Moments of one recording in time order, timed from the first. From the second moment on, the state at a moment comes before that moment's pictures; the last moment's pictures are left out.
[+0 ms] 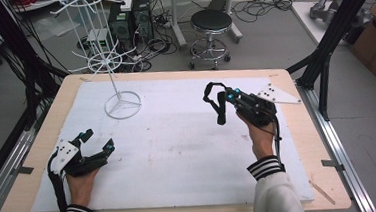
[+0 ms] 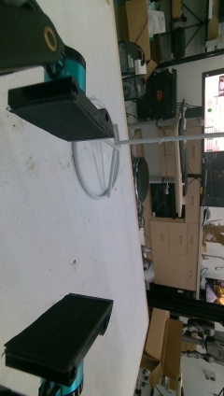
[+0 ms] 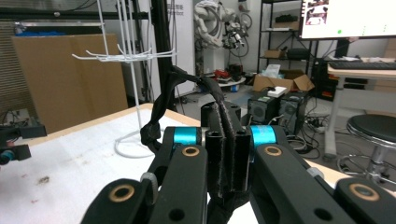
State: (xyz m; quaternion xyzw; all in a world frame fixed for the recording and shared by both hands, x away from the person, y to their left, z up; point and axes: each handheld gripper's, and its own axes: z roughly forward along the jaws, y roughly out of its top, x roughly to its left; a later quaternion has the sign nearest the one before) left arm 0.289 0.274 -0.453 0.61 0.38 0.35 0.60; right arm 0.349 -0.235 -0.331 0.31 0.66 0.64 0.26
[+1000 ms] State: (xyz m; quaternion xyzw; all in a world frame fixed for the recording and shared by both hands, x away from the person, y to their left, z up) left arm 0.289 0.273 -0.453 0.61 0.37 0.35 0.60; right arm 0.408 -0.089 -0.294 0.24 0.68 0.66 0.19
